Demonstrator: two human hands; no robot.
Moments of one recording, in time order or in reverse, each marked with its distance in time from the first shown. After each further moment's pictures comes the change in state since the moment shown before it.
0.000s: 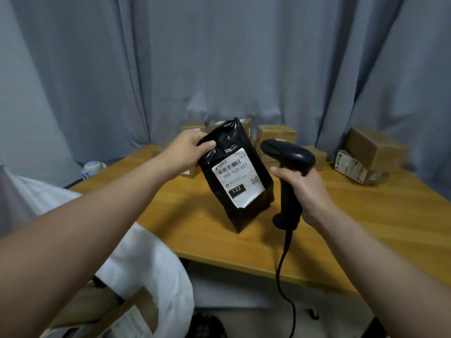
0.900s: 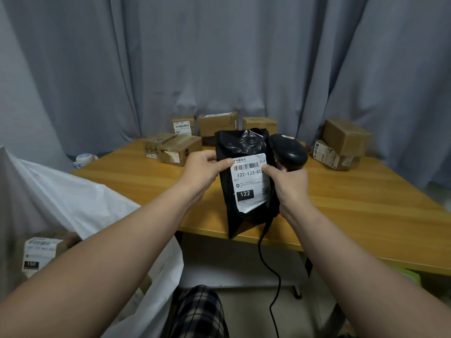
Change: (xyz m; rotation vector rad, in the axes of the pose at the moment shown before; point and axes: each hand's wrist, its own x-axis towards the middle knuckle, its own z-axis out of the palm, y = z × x) left_hand -0.086 0.030 0.080 -0.498 0.108 -0.124; right_hand -0.044 0.025 -0.008 0.151 0.277 -0.076
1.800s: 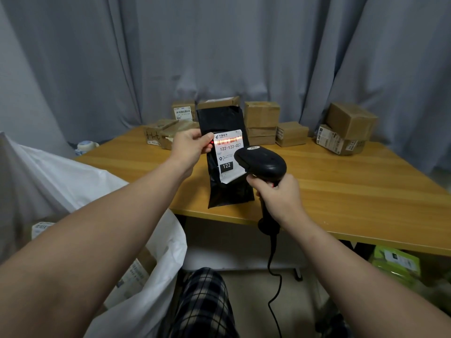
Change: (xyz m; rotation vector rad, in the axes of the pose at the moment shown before) left_hand 0.036 -0.026 -0.026 -0.039 0.116 0.011; right_hand -0.034 0.037 -0.017 -0.415 -0.277 -0.276
